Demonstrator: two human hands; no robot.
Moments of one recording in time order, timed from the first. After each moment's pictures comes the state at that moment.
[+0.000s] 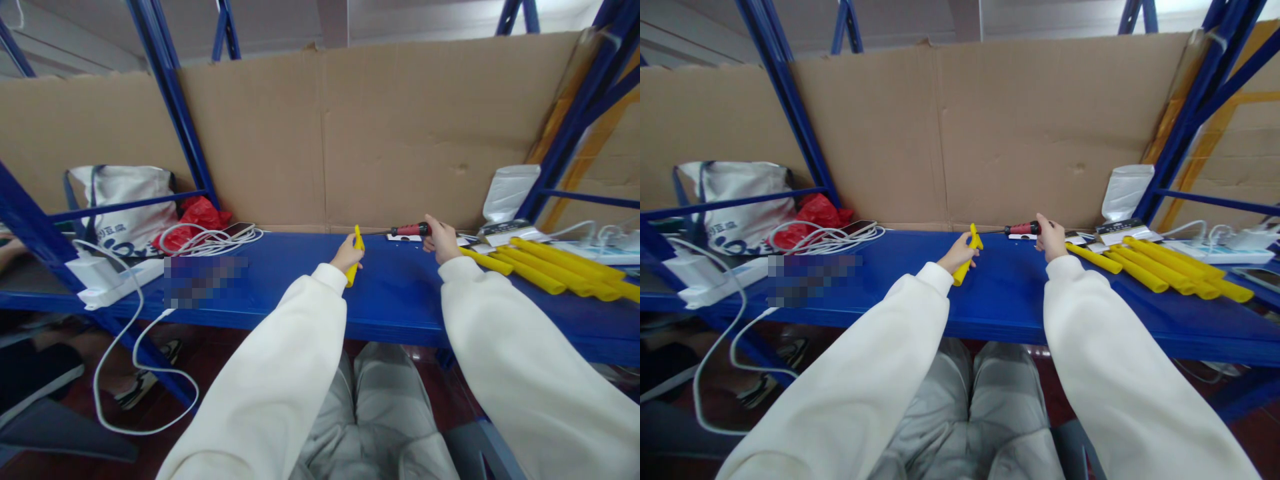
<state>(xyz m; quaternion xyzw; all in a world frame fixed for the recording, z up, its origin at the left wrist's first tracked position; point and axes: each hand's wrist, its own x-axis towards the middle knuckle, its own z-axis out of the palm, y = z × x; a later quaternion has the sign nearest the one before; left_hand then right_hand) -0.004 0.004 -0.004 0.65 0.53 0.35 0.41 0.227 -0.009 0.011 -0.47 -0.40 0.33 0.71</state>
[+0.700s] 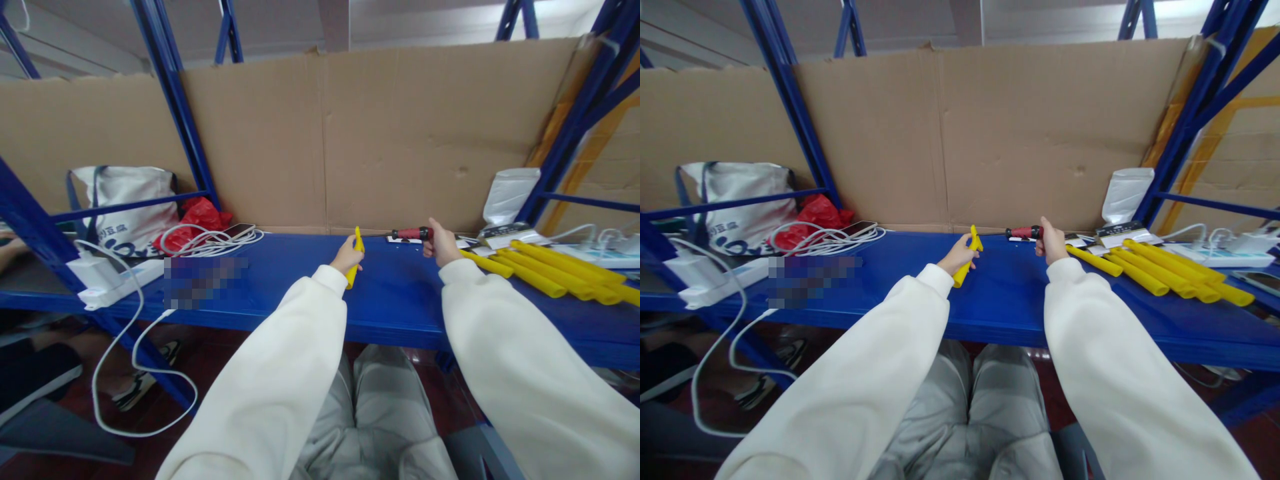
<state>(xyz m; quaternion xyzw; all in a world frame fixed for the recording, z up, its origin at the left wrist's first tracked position) -0.005 -0.001 0.001 0.65 0.53 0.35 0.42 0.227 -0.010 0.015 -0.52 -0.33 0.37 0.70</state>
